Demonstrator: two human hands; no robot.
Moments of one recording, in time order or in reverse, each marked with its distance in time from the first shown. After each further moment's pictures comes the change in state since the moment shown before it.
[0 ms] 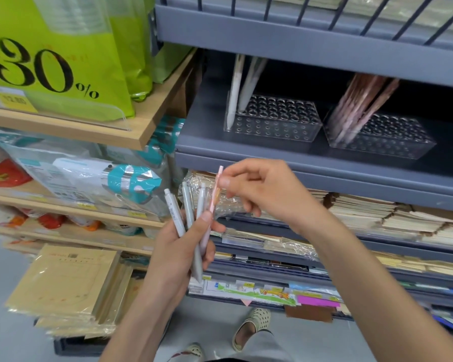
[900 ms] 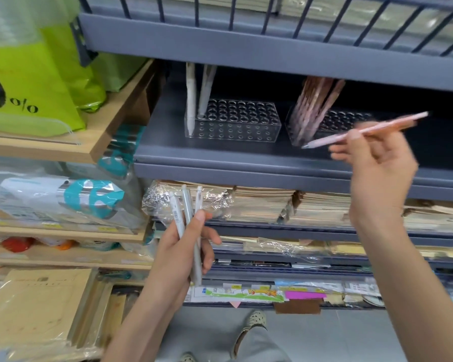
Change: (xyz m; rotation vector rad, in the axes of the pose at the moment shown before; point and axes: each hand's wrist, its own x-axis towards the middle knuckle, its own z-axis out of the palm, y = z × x) left_hand 0.011 -0.015 0.041 0.045 -0.096 -0.045; right_hand -0.056 0.027 -0.119 0.148 0.998 -0.264
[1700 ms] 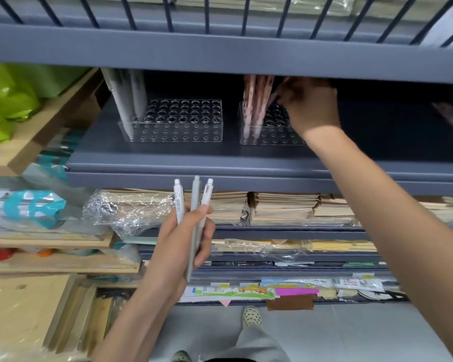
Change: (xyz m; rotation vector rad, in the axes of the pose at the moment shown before) left_hand 0.020 -0.014 0.096 -0.011 -0.032 -0.061; right_hand 0.139 0.040 0.006 -0.698 -0.283 -0.187
